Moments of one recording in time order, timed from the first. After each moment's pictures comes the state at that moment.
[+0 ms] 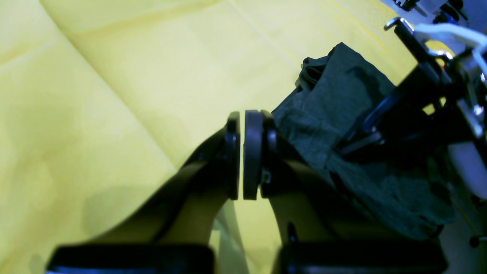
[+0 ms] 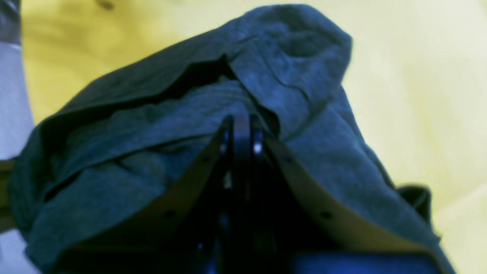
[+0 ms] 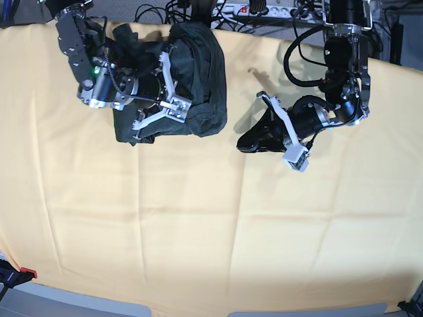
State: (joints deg) left arm 3.9 -16.2 -1.7 100.5 -49.4 -43.7 48.0; right arm -6.4 20.4 -20.4 113.9 18.8 41.8 -53.2
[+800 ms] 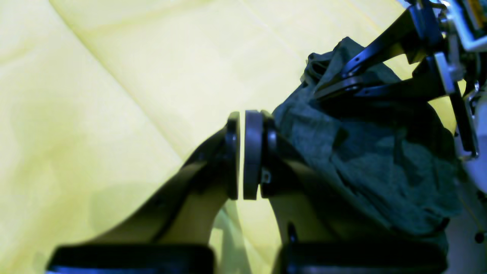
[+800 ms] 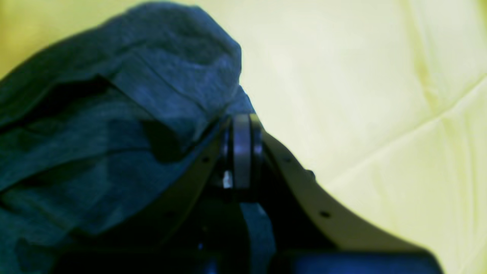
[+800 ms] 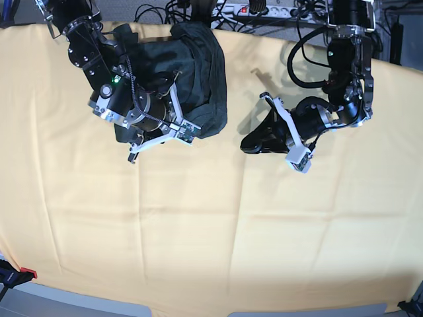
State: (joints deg) left arm 3.4 -17.4 -1.8 100.5 -49.4 -43.7 48.2; right arm 0.6 18.1 -25.7 114.8 6.8 32.5 -60.3
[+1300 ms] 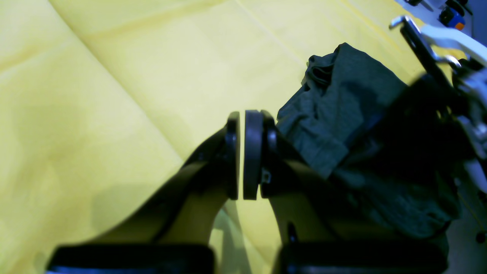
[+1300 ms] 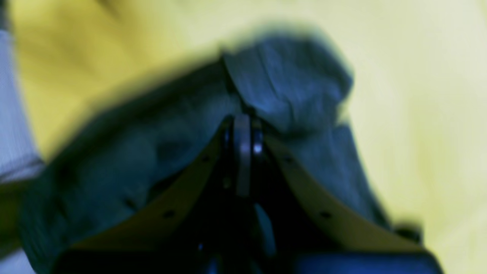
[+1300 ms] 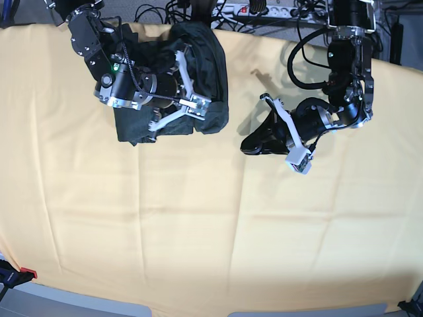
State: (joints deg) left arm 3.3 -17.4 -1.8 100.5 -49.4 -43.7 48.2; right arm -3.9 17.3 -25.9 114.8 16.1 38.8 -52.0
